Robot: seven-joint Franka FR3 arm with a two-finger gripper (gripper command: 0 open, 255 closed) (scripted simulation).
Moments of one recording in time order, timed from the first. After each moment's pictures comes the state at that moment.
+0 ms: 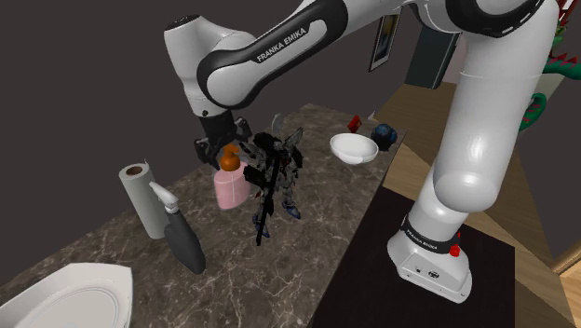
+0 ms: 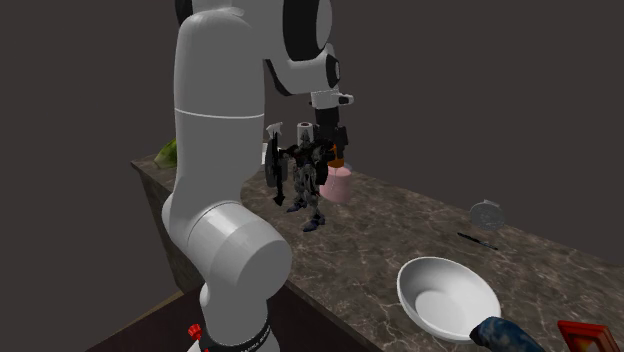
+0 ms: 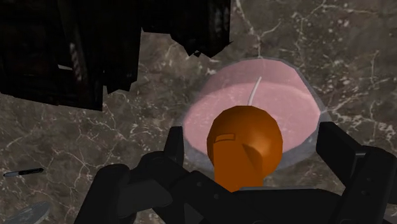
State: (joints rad) arm 0.09 0.17 0.45 -1.96 -0.26 1.98 0.78
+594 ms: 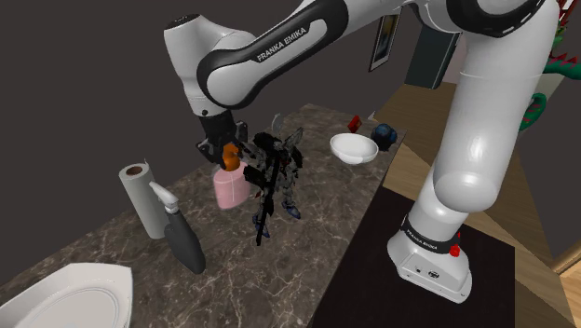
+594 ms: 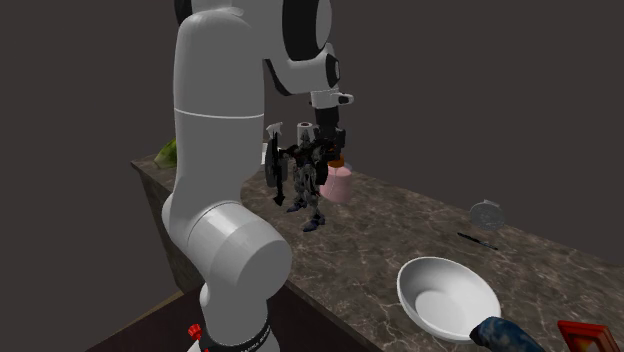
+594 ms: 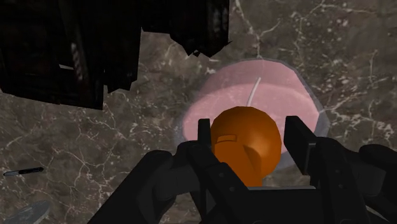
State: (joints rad) arm 0.09 0.16 0.45 -1.96 -0.25 1.98 0.78
